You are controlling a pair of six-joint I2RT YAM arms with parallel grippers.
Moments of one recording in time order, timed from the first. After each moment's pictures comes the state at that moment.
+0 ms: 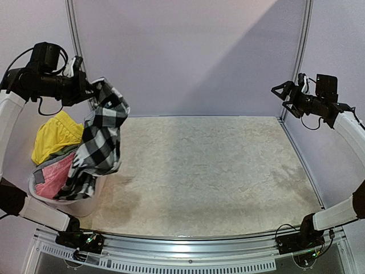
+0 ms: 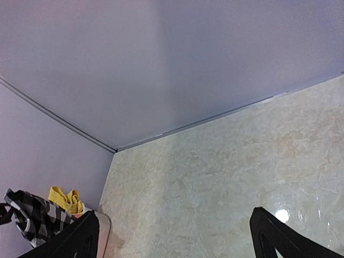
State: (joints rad) left arm -0.23 1.32 1.85 -1.15 0.23 -0.45; right arm 0.00 1.29 1.26 -0.32 -0.51 0.63
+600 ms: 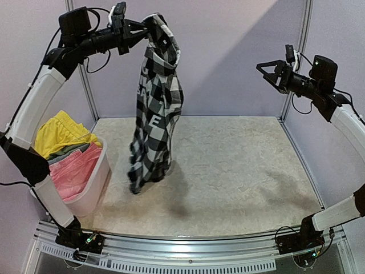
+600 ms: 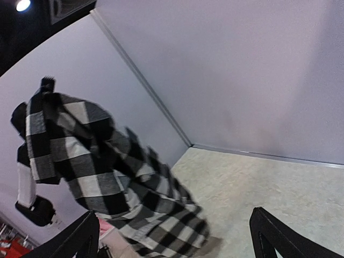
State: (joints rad) left arm -0.46 1.71 2.22 -0.38 0.72 -0.87; right arm 0.18 1.31 1.39 -0.08 -0.70 0.61
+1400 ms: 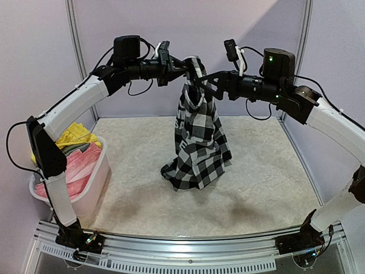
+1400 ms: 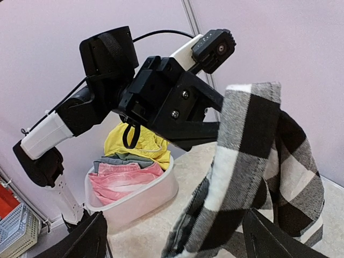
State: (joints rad) left arm -0.60 1.89 2.07 -0.27 0.67 -0.97; right arm 0.74 1.46 1.56 -0.16 -0.39 0.31
